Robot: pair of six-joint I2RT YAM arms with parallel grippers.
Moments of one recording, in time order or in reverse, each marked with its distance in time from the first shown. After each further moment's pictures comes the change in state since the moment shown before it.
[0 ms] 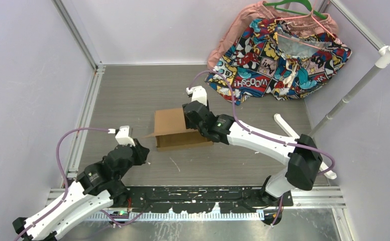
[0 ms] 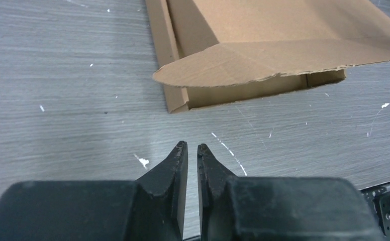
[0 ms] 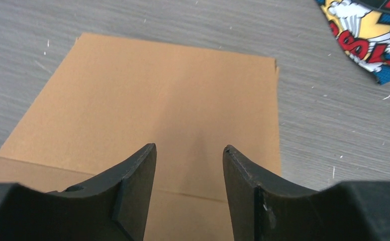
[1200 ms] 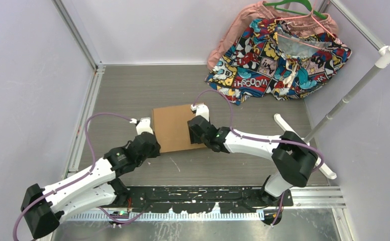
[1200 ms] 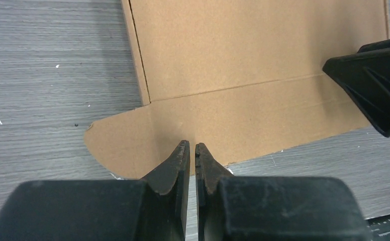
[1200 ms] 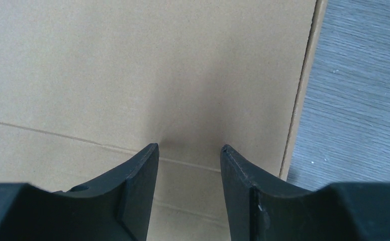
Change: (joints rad) left arm -0.001 0.439 0.082 0.163 0.008 -0.045; right arm -0.030 0.066 -0.288 0.201 -0.169 0.073
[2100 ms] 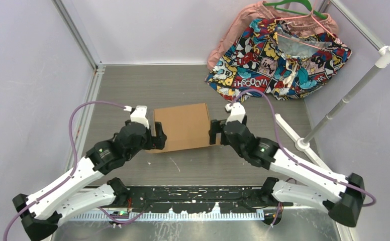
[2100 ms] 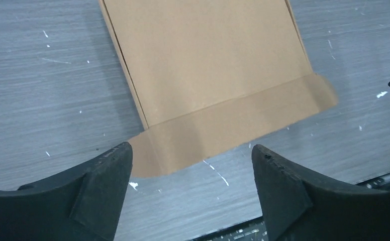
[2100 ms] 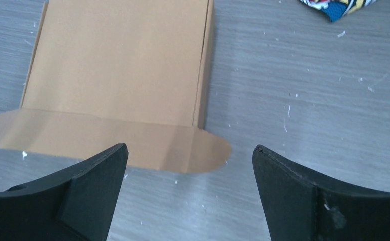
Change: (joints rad) left arm -0.002 -0.030 0.263 -0.162 0.027 0.182; right arm -0.016 -0.559 -0.125 -0.211 0.119 -0.029
